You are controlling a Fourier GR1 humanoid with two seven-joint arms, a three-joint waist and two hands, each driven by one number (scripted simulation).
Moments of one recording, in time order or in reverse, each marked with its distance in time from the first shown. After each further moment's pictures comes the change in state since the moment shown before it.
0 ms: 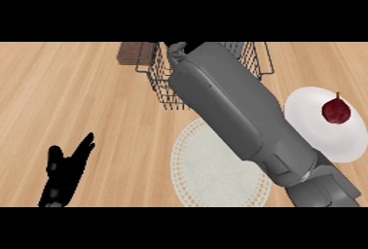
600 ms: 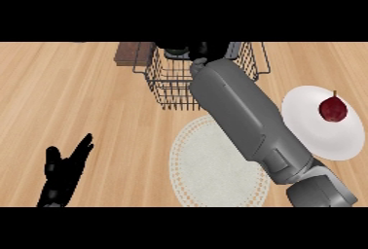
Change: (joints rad) left arm 0.006 -0.009 0.019 0.003 0.000 -0.010 -0.004; right arm 0.099 0.002 -0.037 0.163 -0.103 -0.174 -0.154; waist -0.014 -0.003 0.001
